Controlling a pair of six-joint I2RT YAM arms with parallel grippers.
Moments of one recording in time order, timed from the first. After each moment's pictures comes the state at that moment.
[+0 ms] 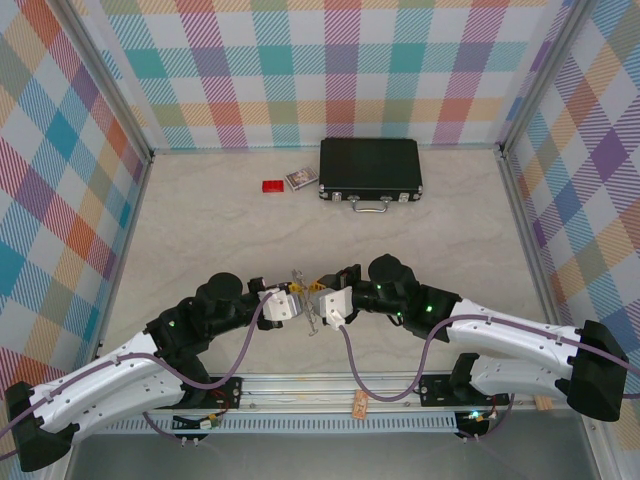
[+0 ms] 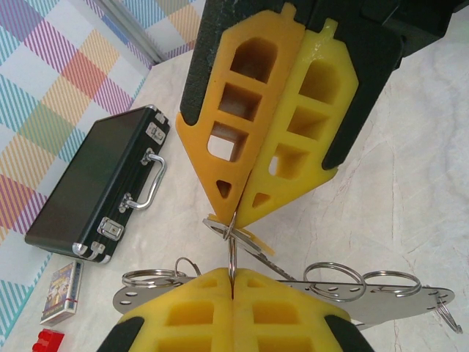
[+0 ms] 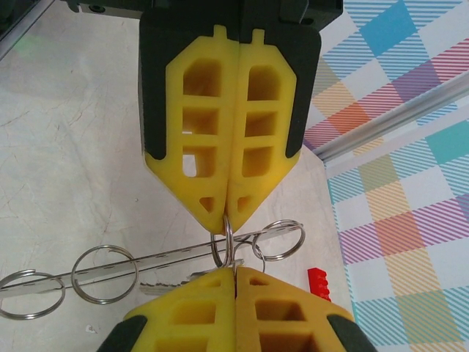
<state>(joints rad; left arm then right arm) -0.95 0.66 0.57 -0.27 0.06 0.63 1.06 1.07 0.68 0.06 -0.17 -0.95</state>
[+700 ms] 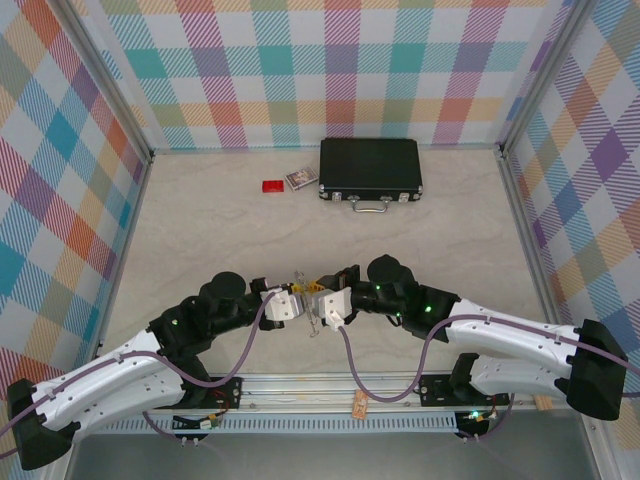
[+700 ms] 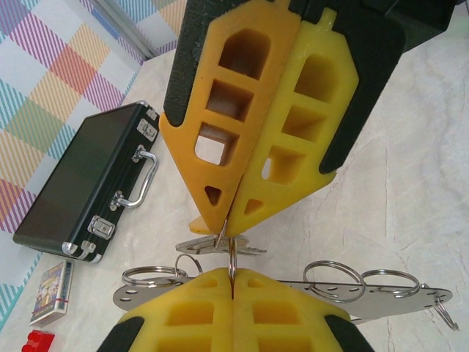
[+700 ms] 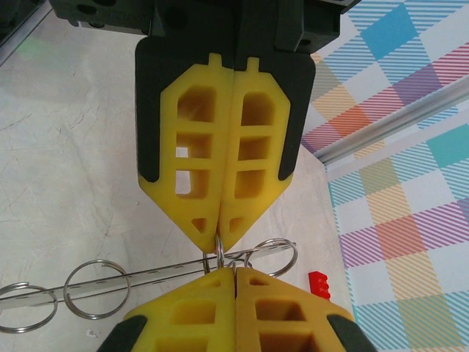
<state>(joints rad) -0.95 0.69 0.57 -0.27 0.07 0.62 1.07 1.07 0.68 0.06 -0.17 -0.95</state>
